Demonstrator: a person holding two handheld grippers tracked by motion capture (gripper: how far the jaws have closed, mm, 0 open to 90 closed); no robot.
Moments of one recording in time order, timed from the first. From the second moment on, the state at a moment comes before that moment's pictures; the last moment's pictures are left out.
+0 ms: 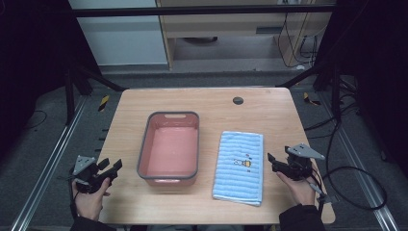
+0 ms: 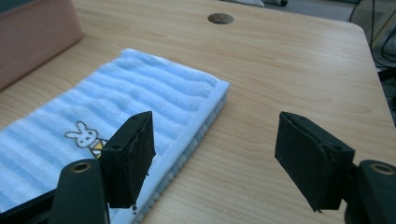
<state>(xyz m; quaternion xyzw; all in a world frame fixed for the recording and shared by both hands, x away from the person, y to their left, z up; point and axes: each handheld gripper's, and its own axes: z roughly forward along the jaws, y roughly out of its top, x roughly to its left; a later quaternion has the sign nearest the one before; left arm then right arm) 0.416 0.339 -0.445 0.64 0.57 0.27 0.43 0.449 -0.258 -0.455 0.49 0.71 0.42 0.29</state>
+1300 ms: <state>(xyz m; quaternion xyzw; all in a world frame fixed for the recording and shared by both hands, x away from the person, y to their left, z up) 0.424 0.286 -0.402 0.66 0.51 0.27 0.48 0.452 -0.267 -0.425 0.48 0.70 0.45 0.30</state>
